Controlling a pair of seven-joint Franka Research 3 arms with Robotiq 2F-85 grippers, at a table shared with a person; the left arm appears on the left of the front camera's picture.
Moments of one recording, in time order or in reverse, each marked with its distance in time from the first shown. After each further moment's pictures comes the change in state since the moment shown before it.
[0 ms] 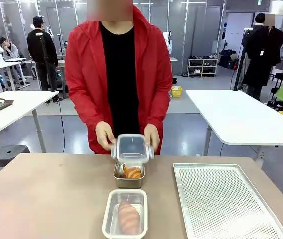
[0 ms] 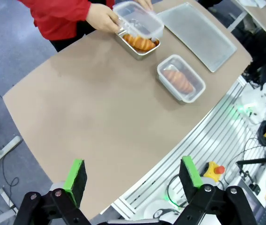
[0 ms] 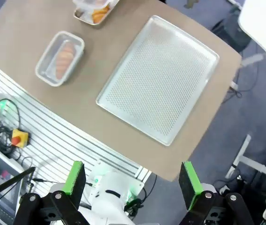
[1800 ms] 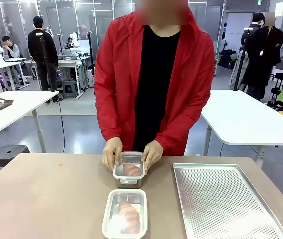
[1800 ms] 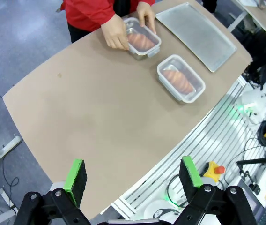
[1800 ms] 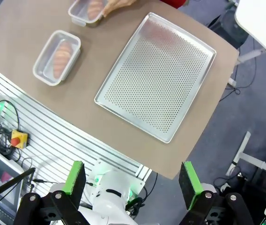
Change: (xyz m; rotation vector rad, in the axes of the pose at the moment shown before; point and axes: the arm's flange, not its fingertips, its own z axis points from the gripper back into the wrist) left arm 0.000 0.000 0.000 0.000 0.000 0.000; right arm -0.001 0.003 -0.002 -0.004 0.005 -0.010
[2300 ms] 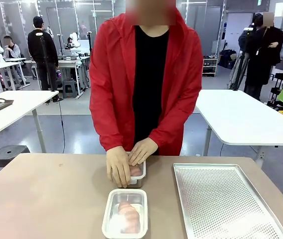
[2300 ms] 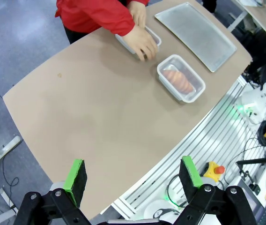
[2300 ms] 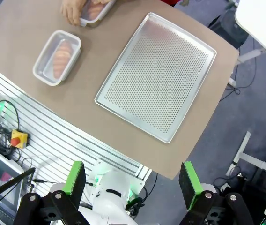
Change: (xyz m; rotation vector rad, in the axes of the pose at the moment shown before) left arm 0.000 0.000 0.000 0.000 0.000 0.000; right arm 0.000 0.000 0.000 0.000 0.000 0.000
